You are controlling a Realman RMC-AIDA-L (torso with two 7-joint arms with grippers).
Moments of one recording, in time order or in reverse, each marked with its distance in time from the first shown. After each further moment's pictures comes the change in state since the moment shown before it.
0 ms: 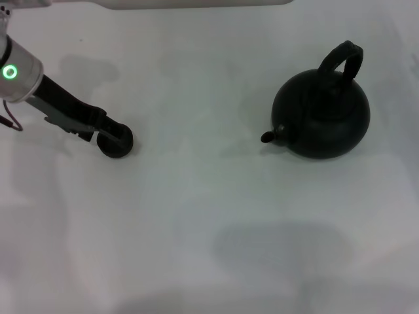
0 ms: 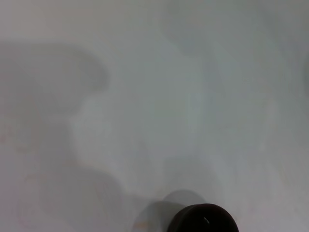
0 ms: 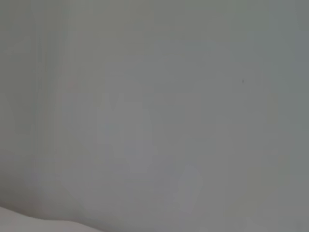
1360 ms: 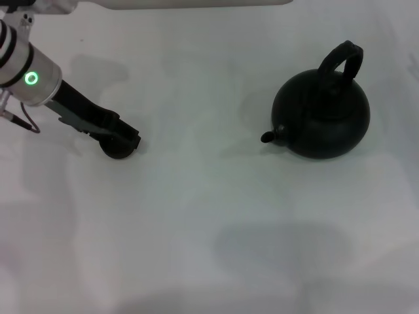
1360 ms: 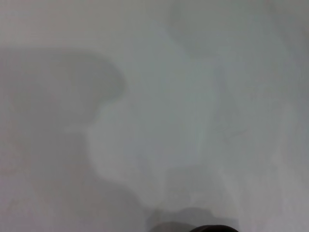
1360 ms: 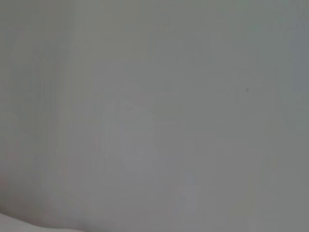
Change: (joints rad) left arm -0.034 -0.025 0.011 -0.080 0.022 -0.101 0.025; right arm -0.005 0.006 -0.006 -0.015 0.000 -0.011 0.005
